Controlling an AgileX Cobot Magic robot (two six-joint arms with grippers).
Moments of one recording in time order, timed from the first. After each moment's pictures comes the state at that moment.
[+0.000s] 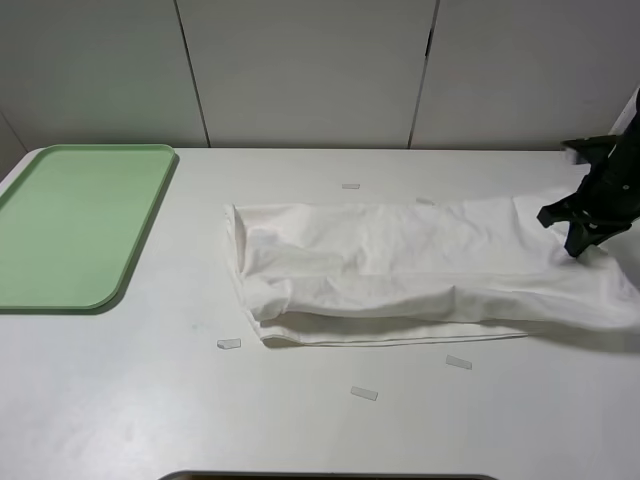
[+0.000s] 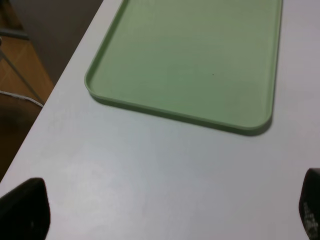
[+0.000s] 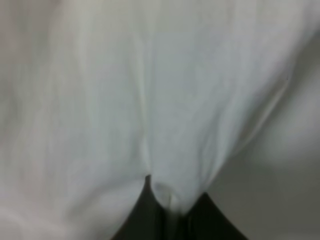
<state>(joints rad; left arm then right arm) 0.09 -0.01 -0.48 0.16 1.07 -0.17 -0.15 2.02 -1.22 0.00 0.79 -0.27</state>
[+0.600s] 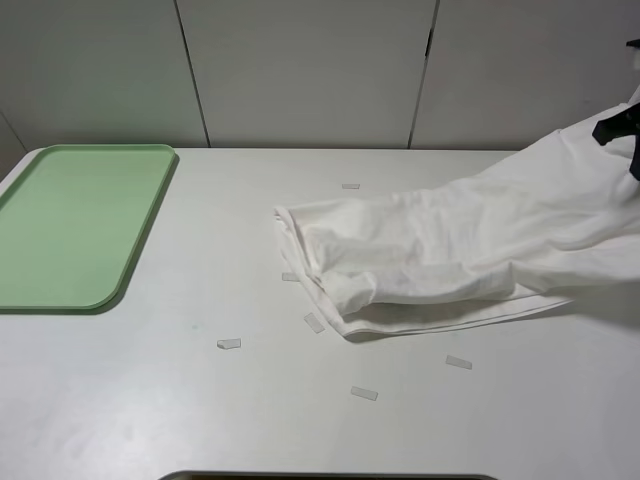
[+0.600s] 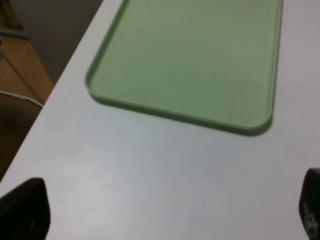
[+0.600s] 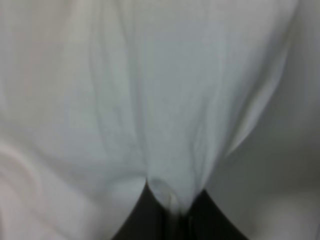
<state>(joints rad) 0.09 -0.01 -0.48 0.16 1.07 -0.17 -0.15 1.85 -1.43 -0.17 1.03 -0.18</state>
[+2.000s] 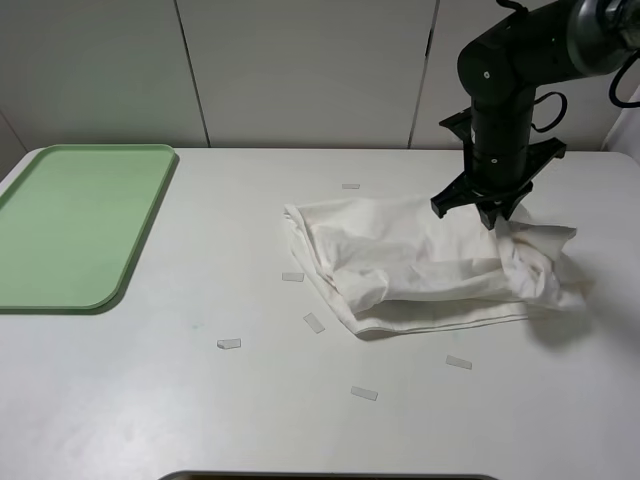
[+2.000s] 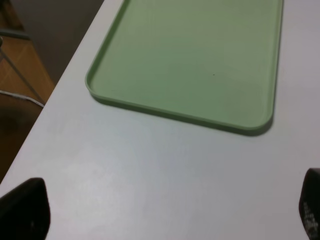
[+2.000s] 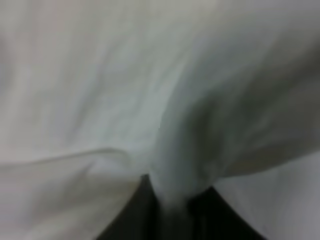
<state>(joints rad) 0.09 -0.01 -0.48 0.16 1.07 -0.17 0.34 2.01 -1.37 -0.39 1.03 0.25</state>
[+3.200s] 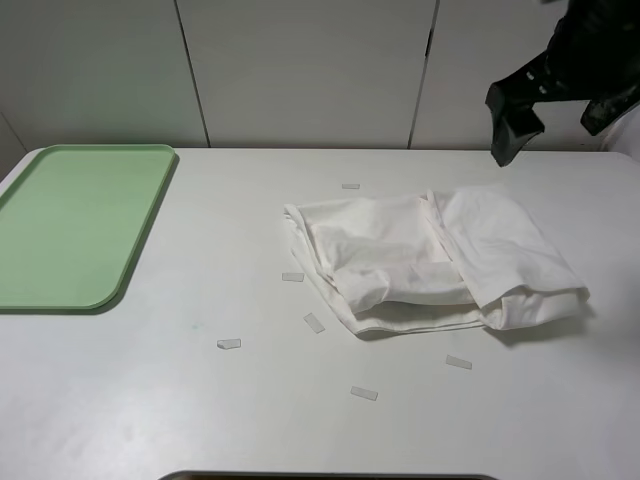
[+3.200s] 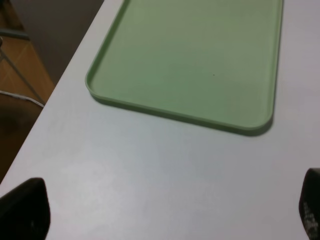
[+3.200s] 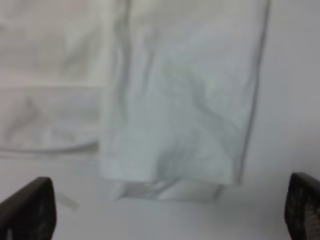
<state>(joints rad) 0.09 -0.01 -0.48 0.16 1.07 -0.17 0.37 1.61 -1.37 -0.22 1.21 0.16</state>
